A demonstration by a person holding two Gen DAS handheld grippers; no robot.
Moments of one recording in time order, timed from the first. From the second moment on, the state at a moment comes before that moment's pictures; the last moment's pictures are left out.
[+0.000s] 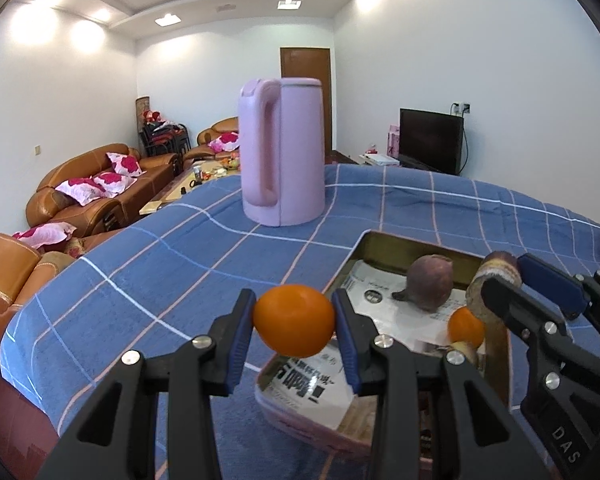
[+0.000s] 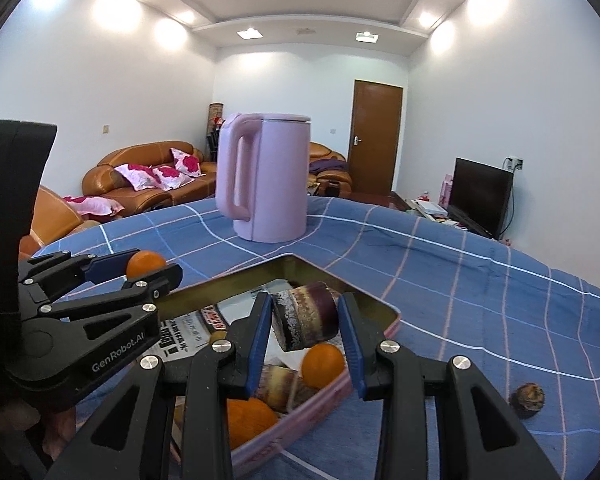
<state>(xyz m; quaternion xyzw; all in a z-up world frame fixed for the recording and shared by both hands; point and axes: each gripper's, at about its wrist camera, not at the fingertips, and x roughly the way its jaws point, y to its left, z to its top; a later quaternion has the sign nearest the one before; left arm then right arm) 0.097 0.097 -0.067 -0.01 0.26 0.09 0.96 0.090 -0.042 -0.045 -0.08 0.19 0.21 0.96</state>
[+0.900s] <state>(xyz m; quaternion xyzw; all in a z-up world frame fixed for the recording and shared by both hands) 0.099 0.103 -0.072 -0.02 0.28 0.08 0.96 0.109 -0.021 -0.056 -0.08 0.25 0.23 0.94</state>
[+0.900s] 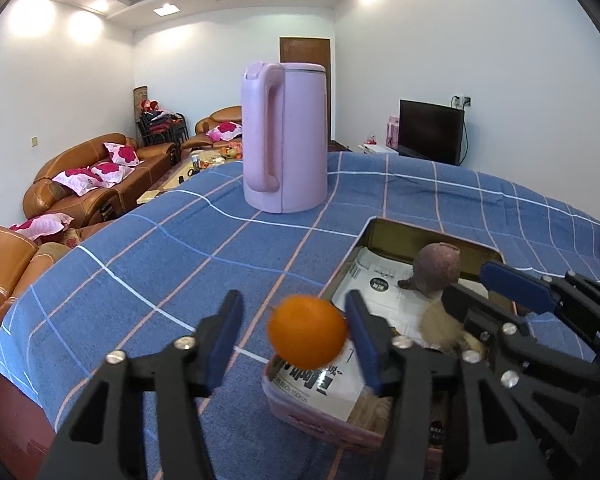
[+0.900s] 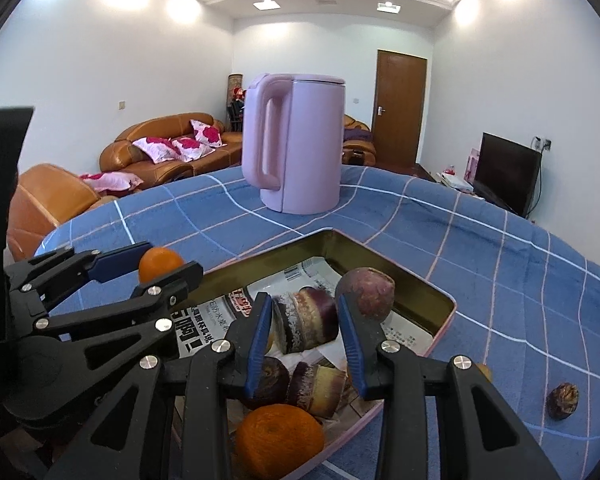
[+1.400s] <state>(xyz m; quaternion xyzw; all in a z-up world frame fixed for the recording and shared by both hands) 0.094 0.086 -0.067 0.00 0.27 0.07 0.96 0.101 -0.065 -0.044 -0.07 0.24 0.19 0.95</state>
